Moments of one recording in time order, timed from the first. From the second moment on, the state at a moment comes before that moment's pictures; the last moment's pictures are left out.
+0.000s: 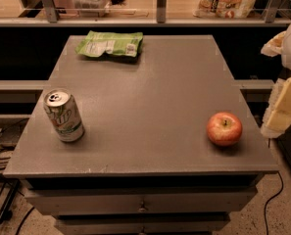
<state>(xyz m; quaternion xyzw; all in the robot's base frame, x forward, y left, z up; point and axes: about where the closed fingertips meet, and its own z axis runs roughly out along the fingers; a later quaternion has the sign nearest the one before) 0.438 -0.217 0.976 -0.60 0.78 -0.03 0.16</state>
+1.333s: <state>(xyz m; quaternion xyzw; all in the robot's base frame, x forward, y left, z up) 0.466 -0.222 0.910 -0.61 0.78 -0.01 0.17</state>
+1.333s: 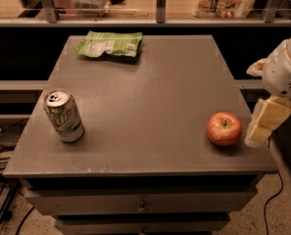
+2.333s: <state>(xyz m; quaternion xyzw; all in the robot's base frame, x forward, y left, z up) 0.458 -0.189 0.847 -0.61 0.78 0.06 0.14</state>
